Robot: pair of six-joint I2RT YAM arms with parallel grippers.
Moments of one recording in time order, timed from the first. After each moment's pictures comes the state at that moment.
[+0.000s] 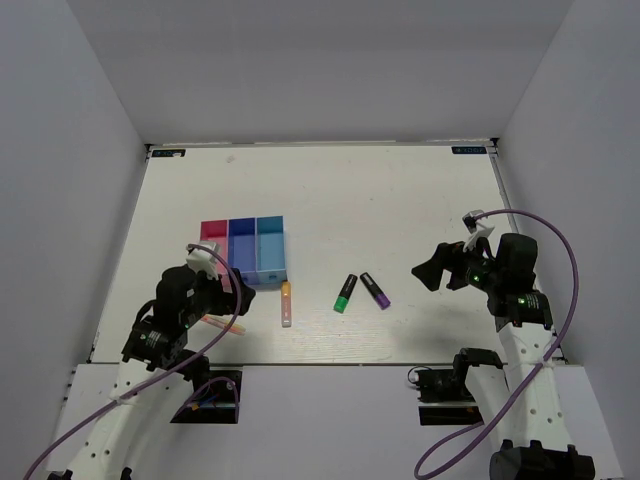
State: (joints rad) left arm -0.32 0.41 0.50 -0.63 0.12 -0.27; right arm -0.06 0.66 0.65 -0.58 -0.70 0.02
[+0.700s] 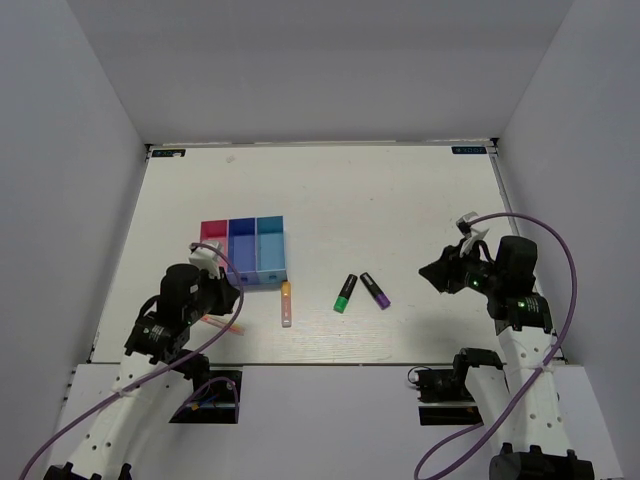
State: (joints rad) left arm -0.32 0.46 0.50 -0.65 0.11 -0.27; right arm -0.06 0.64 0.64 -0.59 -0.75 -0.11
